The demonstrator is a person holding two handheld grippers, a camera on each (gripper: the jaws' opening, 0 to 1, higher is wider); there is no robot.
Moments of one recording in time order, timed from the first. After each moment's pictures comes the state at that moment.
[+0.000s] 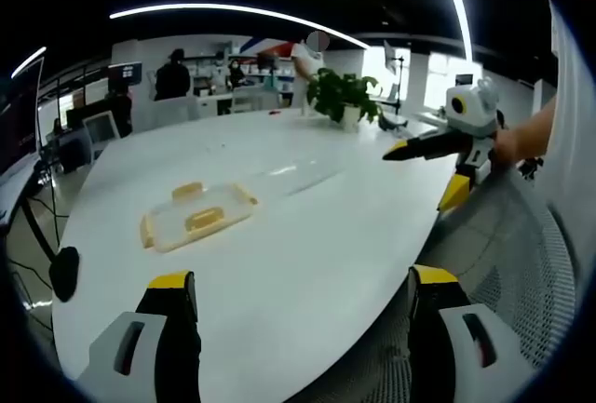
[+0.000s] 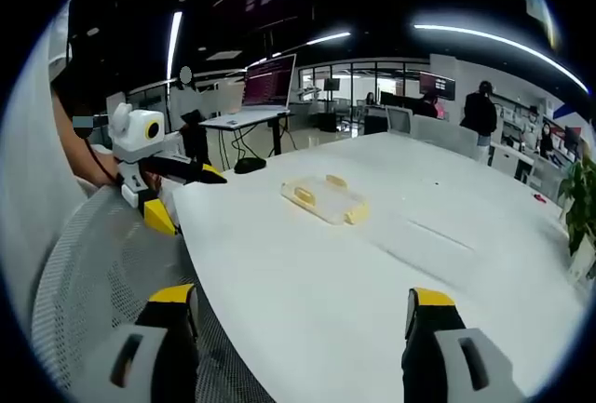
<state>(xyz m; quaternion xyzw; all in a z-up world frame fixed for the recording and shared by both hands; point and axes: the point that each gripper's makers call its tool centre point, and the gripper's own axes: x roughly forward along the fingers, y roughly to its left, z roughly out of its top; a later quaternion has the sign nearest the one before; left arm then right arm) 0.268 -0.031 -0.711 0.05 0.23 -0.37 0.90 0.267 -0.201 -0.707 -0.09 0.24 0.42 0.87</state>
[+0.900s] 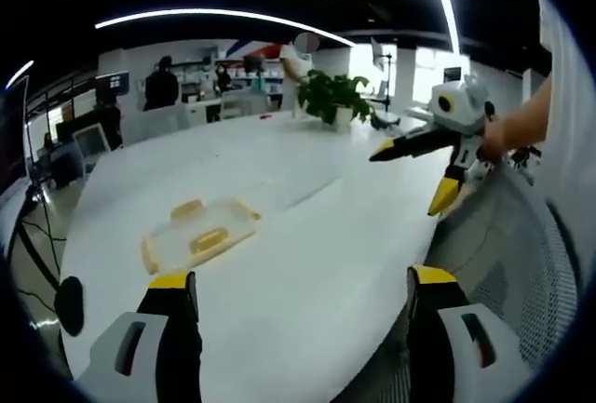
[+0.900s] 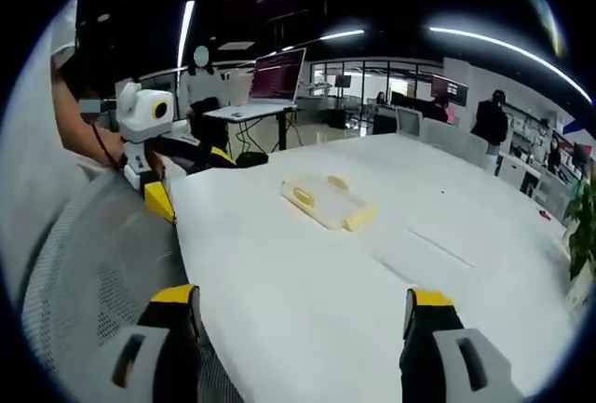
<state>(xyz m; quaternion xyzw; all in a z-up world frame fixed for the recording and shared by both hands) 0.295 -0.030 -0.698 0.07 0.22 -0.40 0.89 0.294 -0.194 -0.706 -0.13 0.24 0.43 0.86</state>
